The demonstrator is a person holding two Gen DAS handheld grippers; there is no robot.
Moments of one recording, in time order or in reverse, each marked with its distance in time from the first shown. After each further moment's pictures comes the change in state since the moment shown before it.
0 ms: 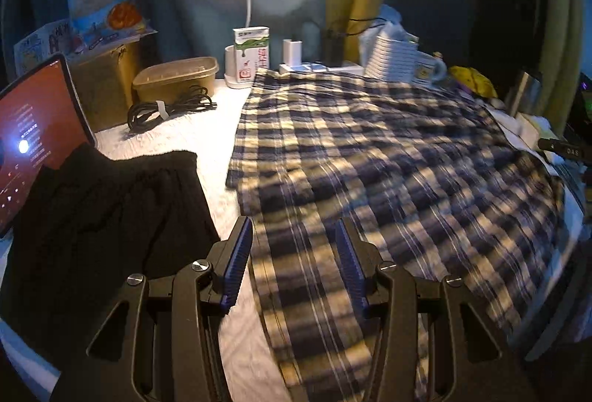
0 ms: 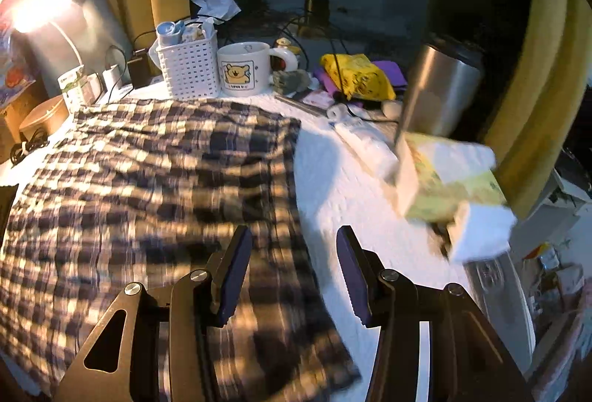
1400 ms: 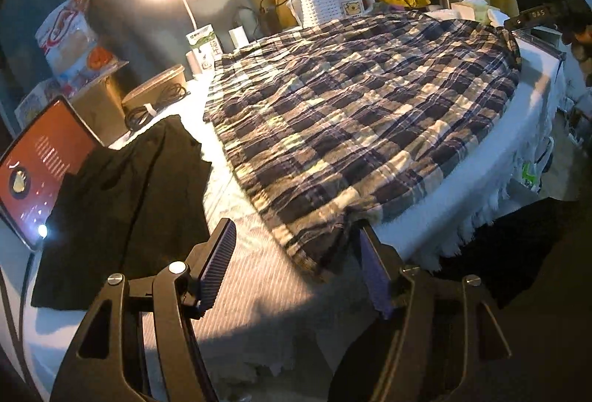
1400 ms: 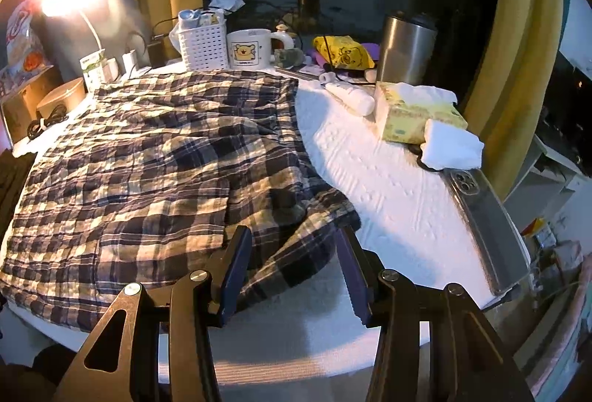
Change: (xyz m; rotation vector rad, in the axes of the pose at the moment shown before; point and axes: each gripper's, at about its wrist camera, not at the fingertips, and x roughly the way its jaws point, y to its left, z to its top) left arm -0.046 -0.039 -0.115 0.357 -0.006 0.060; right arm -0.060 0.007 -0.081 0.027 -0.002 -0.006
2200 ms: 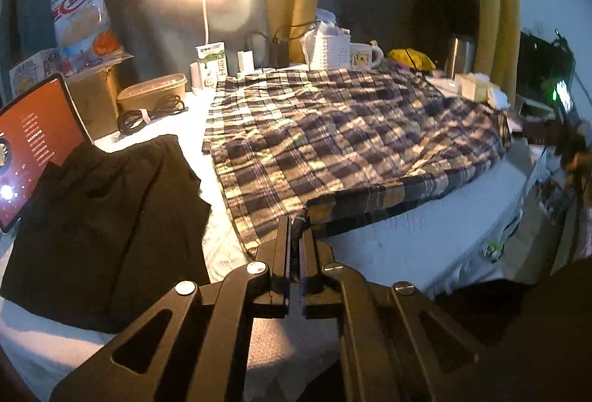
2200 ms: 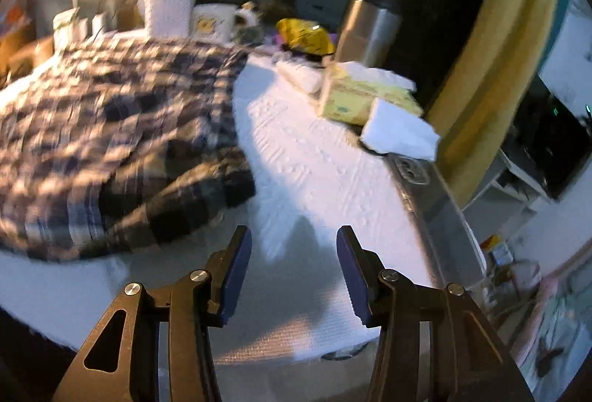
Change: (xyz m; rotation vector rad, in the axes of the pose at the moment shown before) left arm -0.017 0.037 0.034 -0.219 -0.099 -0.147; right arm 0.024 -0.037 -0.029 -0.141 0.026 -0.159
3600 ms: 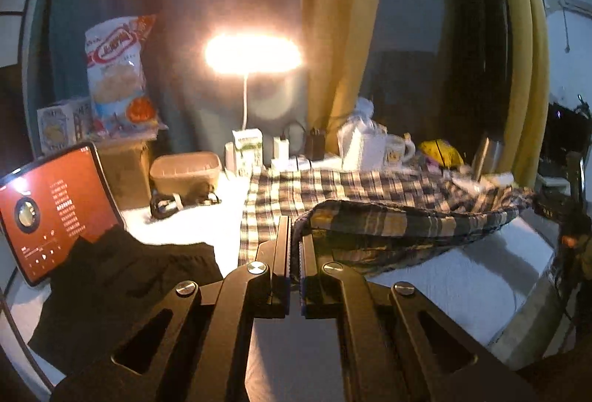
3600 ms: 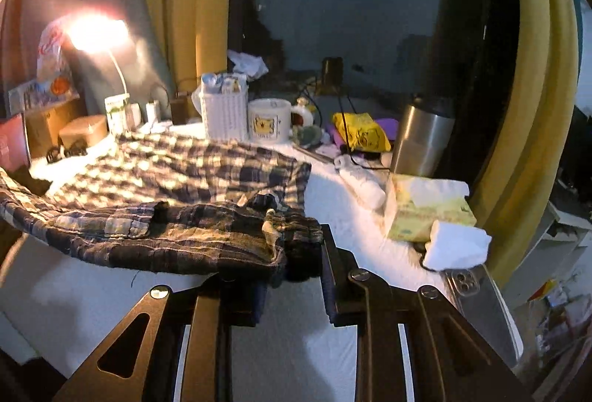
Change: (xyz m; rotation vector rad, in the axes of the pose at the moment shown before) left arm -0.034 0.032 0.110 -0.120 -0.238 0.082; right arm -0.040 0.005 0.081 0.075 -0.293 0.228
